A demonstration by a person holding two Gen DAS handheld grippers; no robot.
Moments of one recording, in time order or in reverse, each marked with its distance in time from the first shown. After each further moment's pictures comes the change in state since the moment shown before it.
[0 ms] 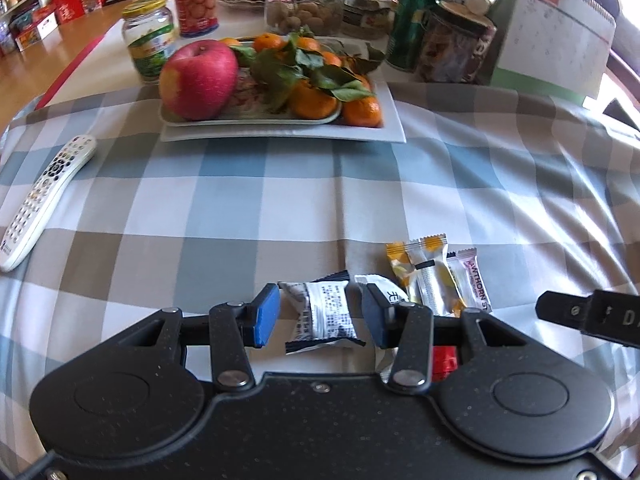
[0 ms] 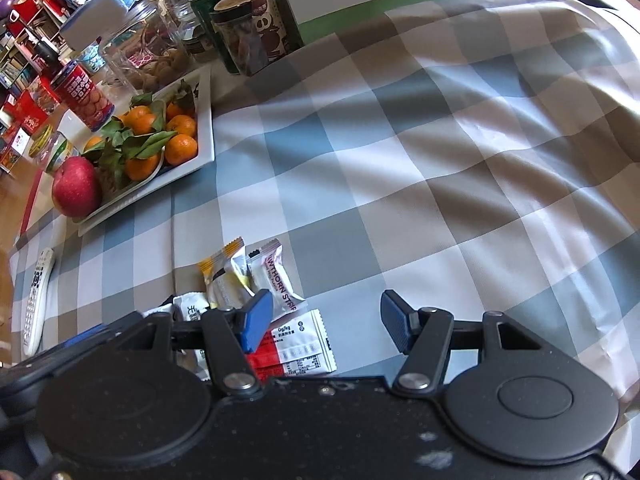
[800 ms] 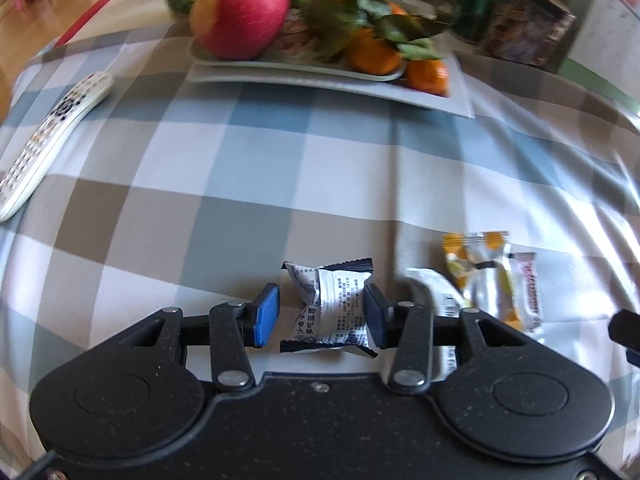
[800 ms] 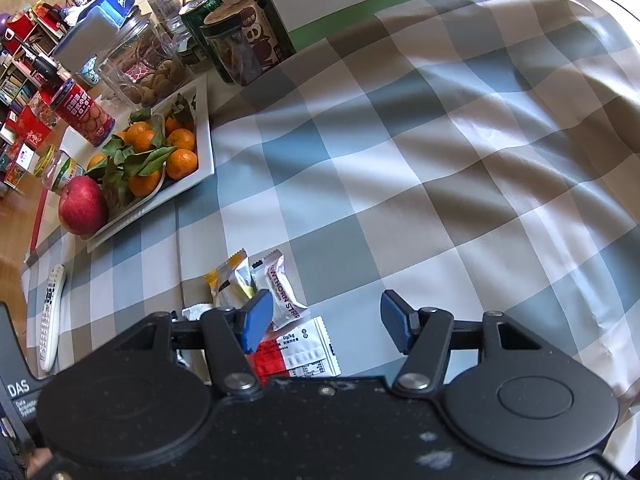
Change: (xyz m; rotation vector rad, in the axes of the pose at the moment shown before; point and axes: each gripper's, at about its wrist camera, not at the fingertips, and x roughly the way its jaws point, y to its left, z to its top) left arm 0.039 0.024 0.002 -0.146 0.122 0.068; right arm -0.004 -0.007 0.008 0.054 0.013 0.030
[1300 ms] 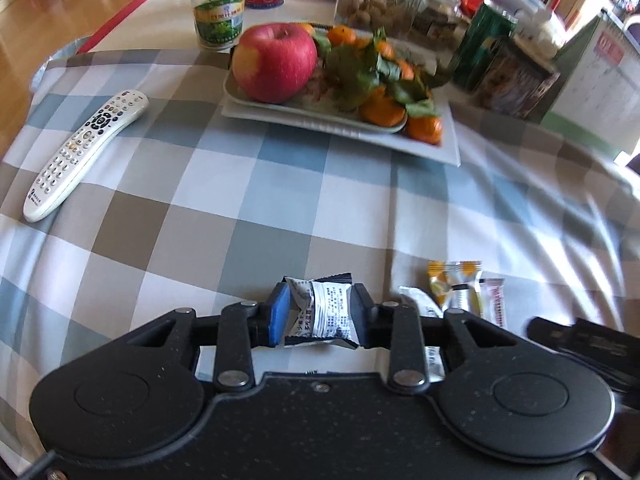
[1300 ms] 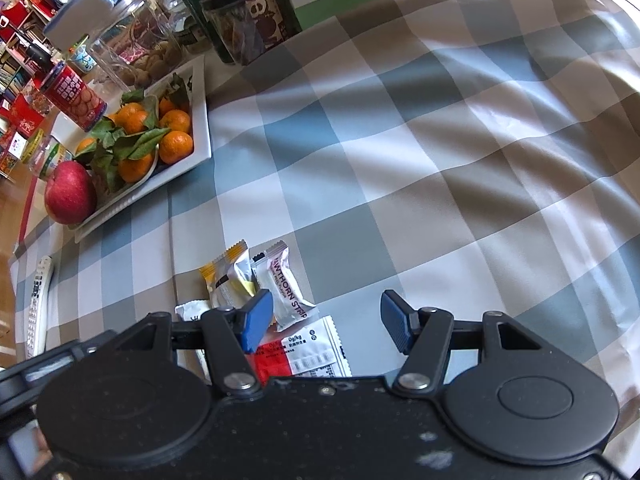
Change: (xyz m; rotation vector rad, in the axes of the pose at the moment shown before) left arm -0.054 0.022 0.006 -0.056 -0.056 -0.071; right arm 0.027 0.014 0.002 -0.014 0.034 -0.028
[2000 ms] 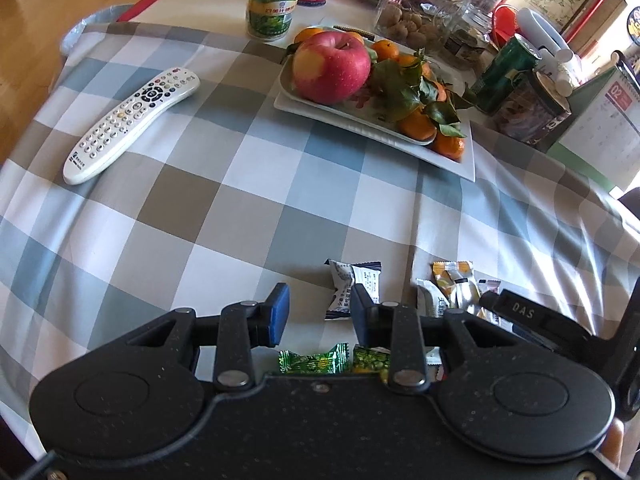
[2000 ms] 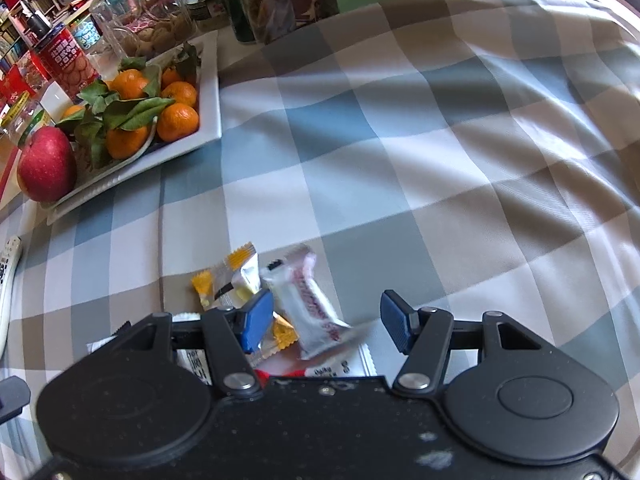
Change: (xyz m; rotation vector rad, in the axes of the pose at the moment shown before) left arm -0.028 0.039 -0.004 -0.102 0.029 -0.020; right arm 0.042 0.039 -0.003 -0.097 -0.038 -0.070
